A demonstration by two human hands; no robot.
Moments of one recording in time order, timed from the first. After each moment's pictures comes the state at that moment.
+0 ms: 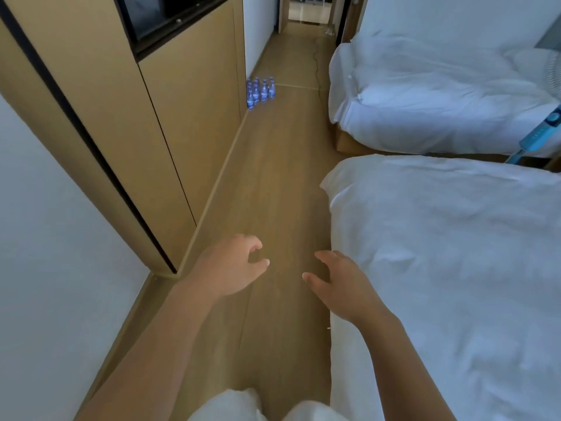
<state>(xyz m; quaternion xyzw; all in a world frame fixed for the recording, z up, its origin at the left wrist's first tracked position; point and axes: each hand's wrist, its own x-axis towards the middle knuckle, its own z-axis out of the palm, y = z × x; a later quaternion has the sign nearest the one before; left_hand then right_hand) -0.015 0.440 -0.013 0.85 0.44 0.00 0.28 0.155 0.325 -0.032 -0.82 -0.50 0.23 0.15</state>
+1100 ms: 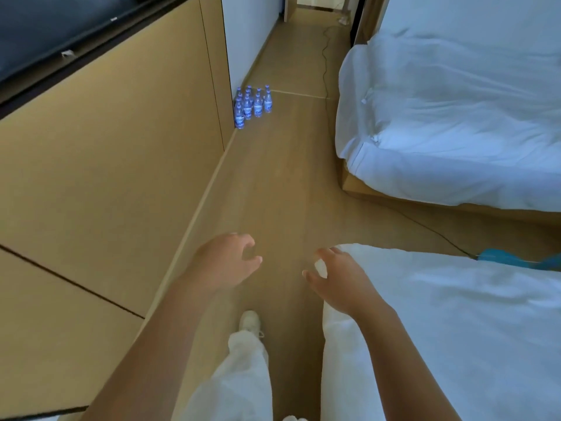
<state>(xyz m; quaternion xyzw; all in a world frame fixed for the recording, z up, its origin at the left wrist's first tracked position) 0.379 0.934 -0.035 0.84 0.48 -0.02 0.24 0.558 0.821 -0.052 -0.80 -0.54 0.22 0.13</state>
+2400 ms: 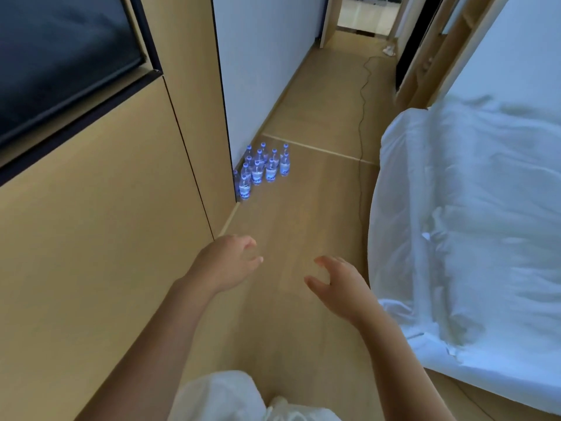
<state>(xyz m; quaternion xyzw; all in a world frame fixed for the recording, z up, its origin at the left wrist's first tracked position) 0.730 1.659 -0.048 0.79 0.54 0.04 0.29 0.928 1.559 -0.065 -0.77 -0.57 0.25 0.14</state>
